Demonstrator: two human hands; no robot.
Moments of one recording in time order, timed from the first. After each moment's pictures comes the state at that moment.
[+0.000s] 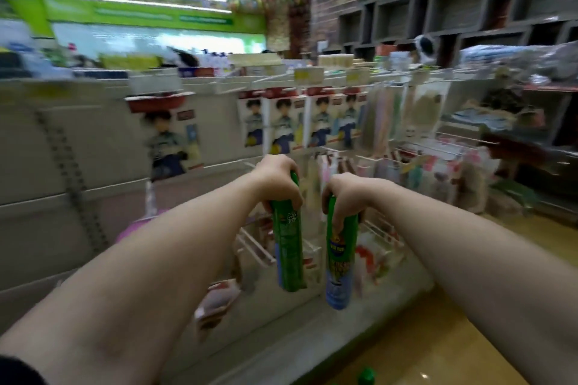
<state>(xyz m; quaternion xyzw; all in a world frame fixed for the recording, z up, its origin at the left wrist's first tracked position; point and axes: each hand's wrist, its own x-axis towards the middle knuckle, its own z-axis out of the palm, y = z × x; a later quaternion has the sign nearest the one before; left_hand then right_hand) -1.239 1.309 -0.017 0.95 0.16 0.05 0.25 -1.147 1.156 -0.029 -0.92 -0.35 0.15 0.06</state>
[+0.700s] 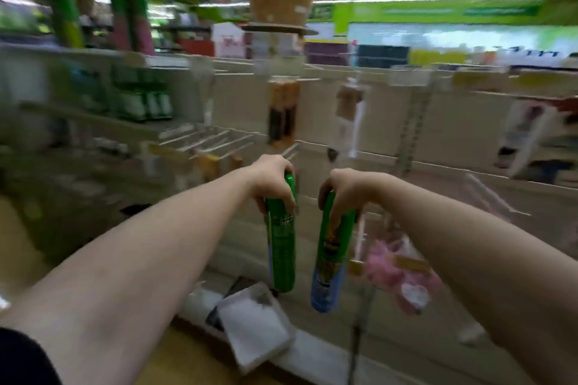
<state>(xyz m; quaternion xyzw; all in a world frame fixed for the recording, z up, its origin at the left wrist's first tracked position) -1.821 1.554 -0.041 0.80 0.54 0.12 0.26 -1.631 1.525 -0.040 -0.67 -0.72 0.19 -0.02</state>
